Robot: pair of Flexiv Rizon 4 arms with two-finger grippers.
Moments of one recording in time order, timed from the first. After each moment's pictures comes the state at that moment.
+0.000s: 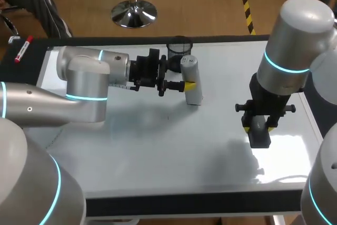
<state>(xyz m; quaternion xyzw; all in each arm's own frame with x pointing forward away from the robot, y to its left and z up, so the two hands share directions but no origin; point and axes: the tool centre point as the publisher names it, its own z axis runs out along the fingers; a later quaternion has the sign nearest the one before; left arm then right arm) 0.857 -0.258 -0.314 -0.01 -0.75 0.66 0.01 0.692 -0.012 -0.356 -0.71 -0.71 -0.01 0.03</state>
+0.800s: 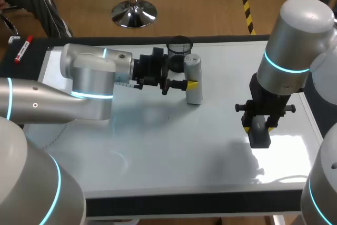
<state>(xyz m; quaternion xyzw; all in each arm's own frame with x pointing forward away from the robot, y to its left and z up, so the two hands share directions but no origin) 0.870 -0.265 -0.326 0.00 -0.77 0.64 0.01 0.692 -0.012 -0.356 -0.71 -0.71 -0.01 0.03</state>
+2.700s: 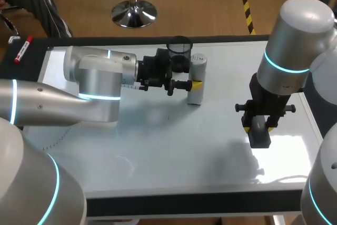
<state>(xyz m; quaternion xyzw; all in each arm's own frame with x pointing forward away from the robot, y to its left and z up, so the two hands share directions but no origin) 0.870 -0.275 -0.328 0.02 -0.78 0.63 -0.01 0.692 -0.012 -0.356 -0.71 -0.71 -0.01 0.03</state>
